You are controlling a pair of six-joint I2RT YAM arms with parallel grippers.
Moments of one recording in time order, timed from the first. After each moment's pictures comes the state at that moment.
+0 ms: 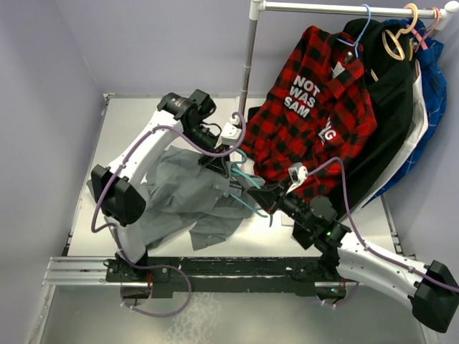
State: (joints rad) left arm -0.53 1.88 1.95 -1.51 1.02 1.14; right arm 0.81 0.73 0.25 0.55 -0.02 0.50
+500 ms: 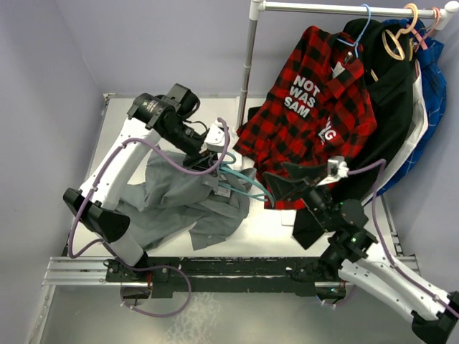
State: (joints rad) left arm -0.54 1.67 1.96 -1.54 0.93 1.14; right arm 0.79 0.50 0.42 0.34 0.16 0.50
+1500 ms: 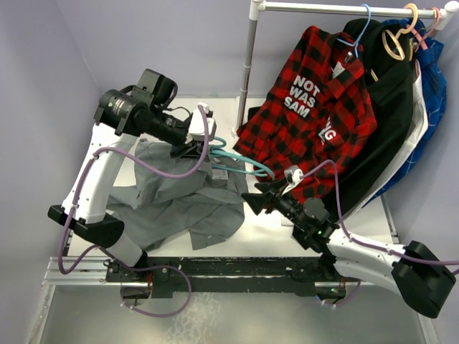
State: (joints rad) left arm -0.49 1.60 2.17 -1.56 0.88 1.04; right arm 0.80 0.92 0.16 0.81 -0.02 0.46
